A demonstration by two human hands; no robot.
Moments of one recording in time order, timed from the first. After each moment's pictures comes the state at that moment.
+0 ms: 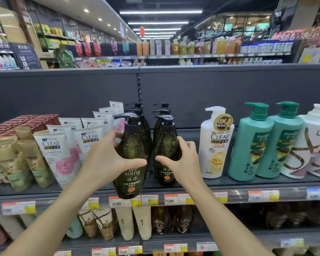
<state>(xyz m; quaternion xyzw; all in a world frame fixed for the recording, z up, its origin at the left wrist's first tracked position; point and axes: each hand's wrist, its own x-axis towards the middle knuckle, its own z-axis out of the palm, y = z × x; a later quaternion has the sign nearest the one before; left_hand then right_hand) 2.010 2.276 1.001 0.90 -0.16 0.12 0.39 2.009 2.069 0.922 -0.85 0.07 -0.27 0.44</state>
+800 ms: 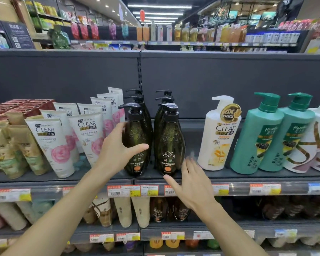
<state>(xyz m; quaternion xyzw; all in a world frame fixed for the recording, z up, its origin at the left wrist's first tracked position) 2.053 2.258 0.956 0.87 -0.17 0.13 0.44 1.982 2.054 0.851 -0.98 0.07 -0.16 0.10</state>
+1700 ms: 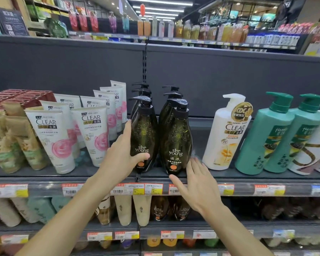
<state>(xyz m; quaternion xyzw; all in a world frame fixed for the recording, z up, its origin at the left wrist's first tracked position) 2.065 2.270 0.920 0.90 -0.21 0.10 0.36 1.983 2.055 0.840 -0.98 0.08 -0.16 0.05</state>
